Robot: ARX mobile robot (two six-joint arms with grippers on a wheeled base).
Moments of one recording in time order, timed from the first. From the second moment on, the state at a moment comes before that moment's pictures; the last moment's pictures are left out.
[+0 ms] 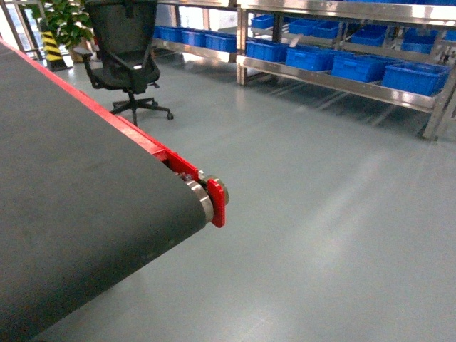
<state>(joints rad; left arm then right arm) -0.31 0.22 0.23 -0.19 -0.48 -0.18 0.00 0.01 0.01 -0.01 0.00 0.00</state>
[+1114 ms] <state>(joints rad) -0.31 0.22 0.23 -0.19 -0.48 -0.18 0.00 0.01 0.01 -0.01 0.00 0.00</state>
